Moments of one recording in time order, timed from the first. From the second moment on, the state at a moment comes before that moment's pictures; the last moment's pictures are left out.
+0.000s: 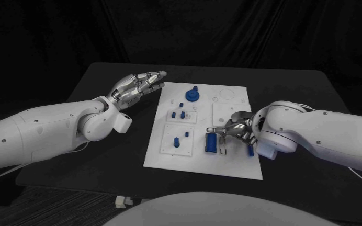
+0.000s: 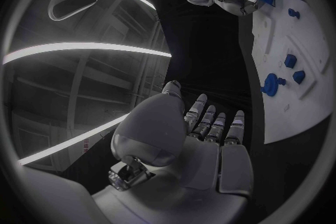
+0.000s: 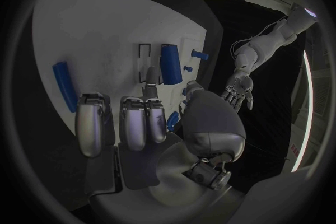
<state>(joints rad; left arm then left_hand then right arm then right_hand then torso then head) 1.14 -0.95 -0.21 1.43 -0.19 0.11 0.68 1.41 0.24 -0.21 0.29 0.50 0.45 0.16 0.08 0.05 0.03 0.17 0.38 0.04 0.03 0.16 0.07 0.02 0.16 0.04 0.29 0.03 0.10 1.21 -0.81 -0.21 1.67 -0.82 -0.05 -0.63 0.82 -0.06 -0.06 0.29 0.05 0.97 0.05 0.28 0.77 1.47 -0.04 1.57 1.31 1.46 -0.10 1.57 1.31 0.01 1.46 0.01 1.49 1.31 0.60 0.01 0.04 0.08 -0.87</state>
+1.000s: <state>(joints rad) 1.14 -0.96 -0.21 1.43 -0.19 0.11 0.68 1.41 0.24 -0.21 0.29 0.50 0.45 0.16 0.08 0.05 0.03 0.17 0.38 0.04 0.03 0.16 0.07 0.02 0.16 0.04 0.29 0.03 0.10 1.08 -0.98 -0.21 1.92 -1.66 -0.47 -0.30 1.33 -0.17 0.00 0.29 0.25 0.40 0.08 0.42 0.69 1.47 -0.03 1.57 1.31 1.47 -0.09 1.55 1.31 0.02 1.47 0.02 1.44 1.31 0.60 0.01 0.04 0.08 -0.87</state>
